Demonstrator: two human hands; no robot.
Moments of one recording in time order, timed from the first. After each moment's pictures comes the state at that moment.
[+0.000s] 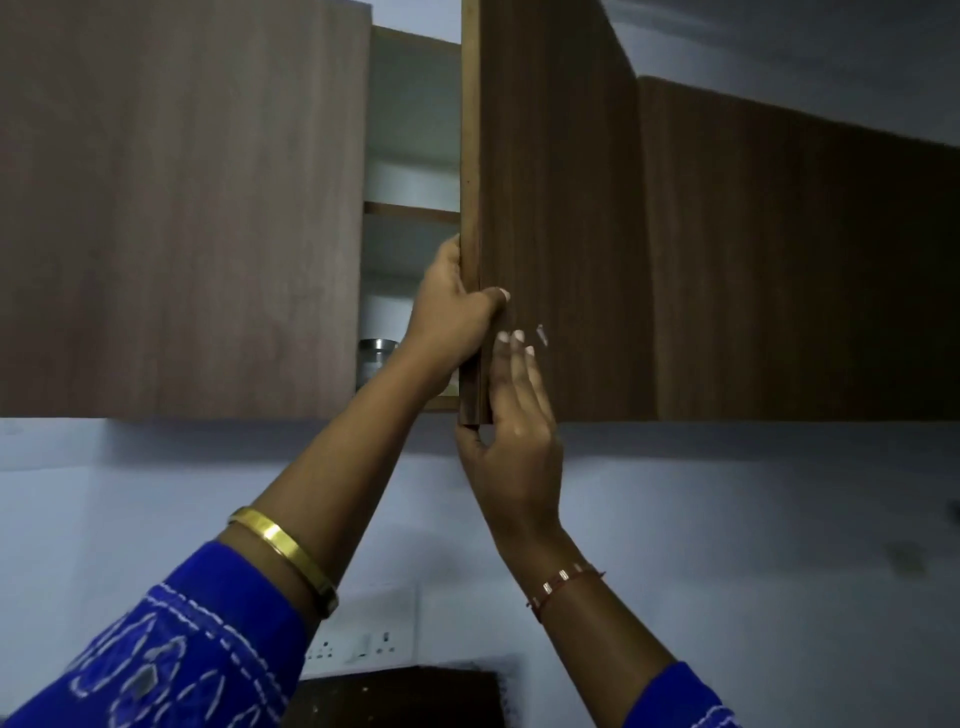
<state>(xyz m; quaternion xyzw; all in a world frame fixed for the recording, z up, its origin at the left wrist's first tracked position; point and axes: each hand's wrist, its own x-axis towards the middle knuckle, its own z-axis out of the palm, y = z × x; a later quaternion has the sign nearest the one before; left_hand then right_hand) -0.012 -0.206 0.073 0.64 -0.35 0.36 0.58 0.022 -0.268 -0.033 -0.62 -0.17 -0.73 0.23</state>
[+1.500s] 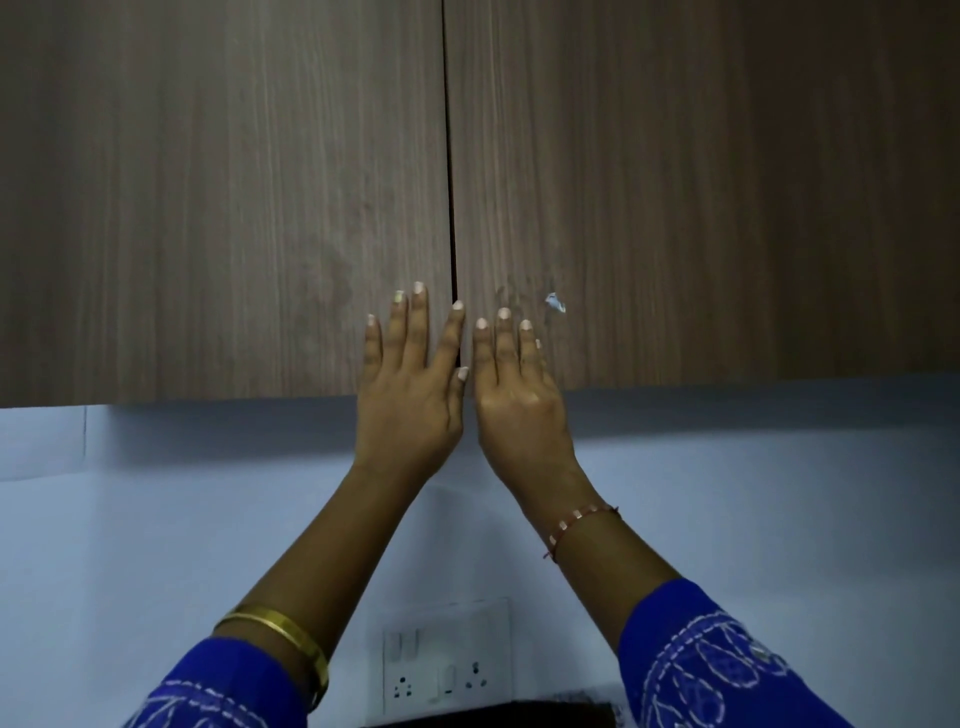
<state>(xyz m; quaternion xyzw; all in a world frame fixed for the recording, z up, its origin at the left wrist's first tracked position) 0.247 -0.049 -0.014 0.73 -0.14 0.67 -0.01 0.240 -0.160 -0.028 -0.71 -0.07 -0.69 -0.05</state>
